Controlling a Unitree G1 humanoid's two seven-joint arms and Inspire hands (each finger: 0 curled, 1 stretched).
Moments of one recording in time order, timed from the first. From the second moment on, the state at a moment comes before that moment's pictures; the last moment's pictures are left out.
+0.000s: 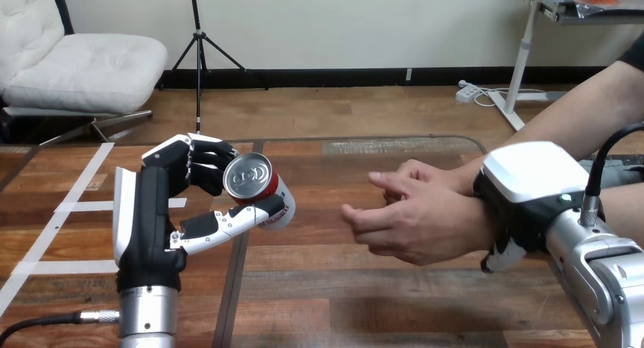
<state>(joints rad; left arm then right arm) 0.04 0.10 0.03 0.16 0.24 -0.55 0.22 -0.15 -0.64 0.25 -0.27 -1.12 0.27 0.53</state>
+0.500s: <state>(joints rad) 0.04 0.10 0.01 0.16 0.23 -0.55 0.18 -0.15 -0.64 0.24 -0.33 -1.14 0.26 0.54</state>
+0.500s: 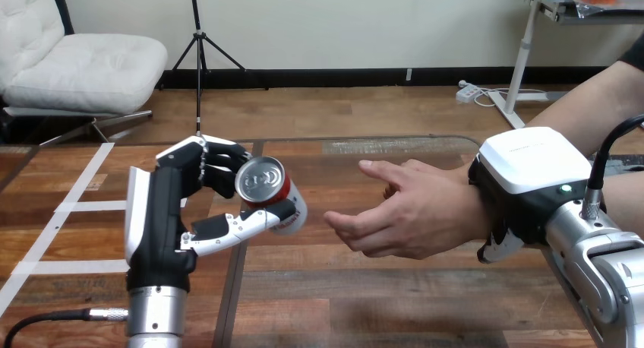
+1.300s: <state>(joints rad) 0.04 0.08 -0.04 0.17 0.21 -0.57 0.12 -0.15 -0.64 0.24 -0.35 -1.15 0.21 0.55</state>
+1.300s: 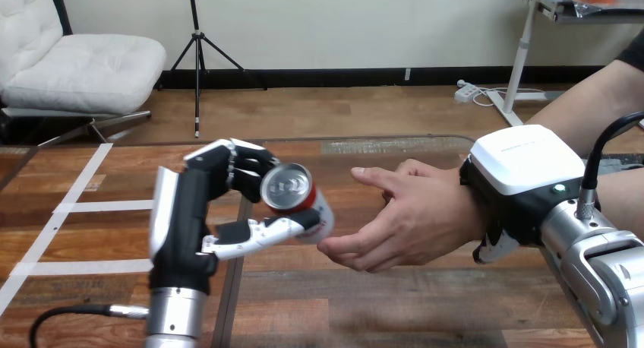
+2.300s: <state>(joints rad) 0.05 0.05 -0.11 0.12 0.21 -0.54 0.05 -0.16 -0.61 0.24 -0.34 -1.19 0.14 0.51</state>
